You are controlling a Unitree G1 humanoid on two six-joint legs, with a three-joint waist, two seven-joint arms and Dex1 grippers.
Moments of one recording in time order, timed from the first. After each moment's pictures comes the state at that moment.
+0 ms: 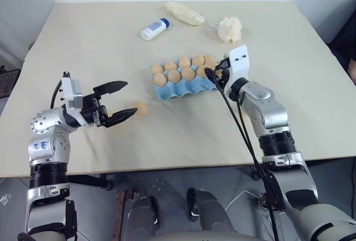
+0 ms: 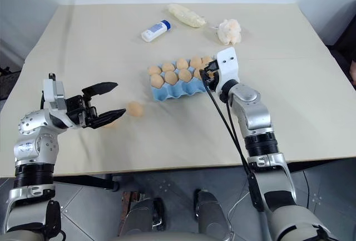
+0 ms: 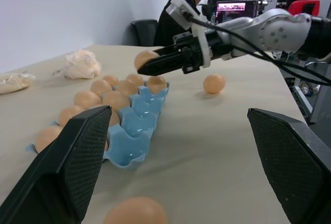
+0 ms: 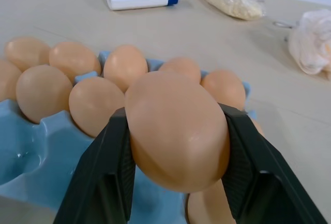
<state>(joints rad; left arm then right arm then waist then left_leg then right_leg) -0.43 0.57 0.27 0.24 -0.55 0.04 -1.26 -0.82 -0.27 0.04 0.41 0.19 0.34 0.37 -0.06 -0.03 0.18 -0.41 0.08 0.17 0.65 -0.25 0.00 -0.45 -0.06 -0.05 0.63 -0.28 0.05</state>
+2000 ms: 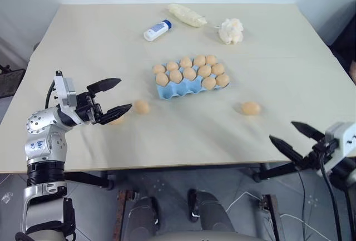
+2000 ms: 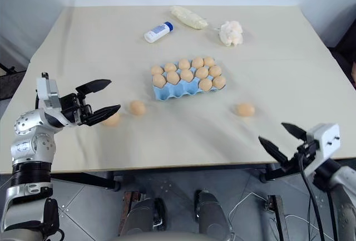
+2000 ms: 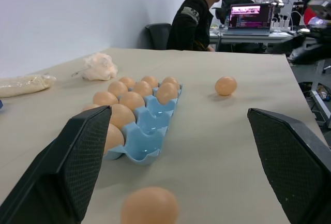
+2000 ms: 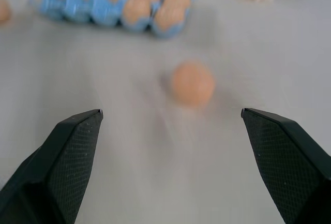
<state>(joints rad) -0.48 0.59 0.27 0.33 -0.56 0.00 -1.27 0.14 -0.59 -0.51 -0.32 0.56 0.35 0.78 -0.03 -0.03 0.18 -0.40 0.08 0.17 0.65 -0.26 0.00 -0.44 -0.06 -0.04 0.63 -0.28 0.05</state>
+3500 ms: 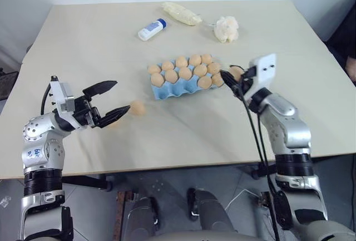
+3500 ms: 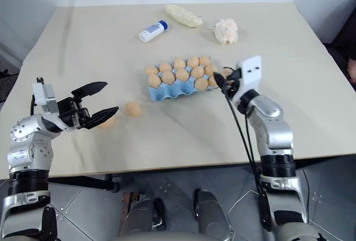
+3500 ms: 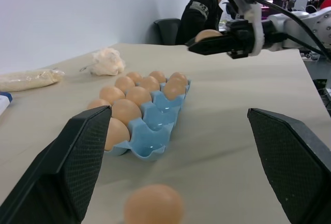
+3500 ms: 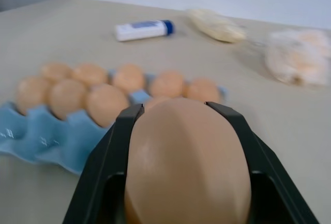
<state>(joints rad) -0.39 0.59 0.31 0.24 -0.56 0.00 -1.19 -0.63 -0.30 -0.04 0.09 0.29 0.38 0.44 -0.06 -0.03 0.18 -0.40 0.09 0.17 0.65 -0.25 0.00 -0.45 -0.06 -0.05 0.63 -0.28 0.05</state>
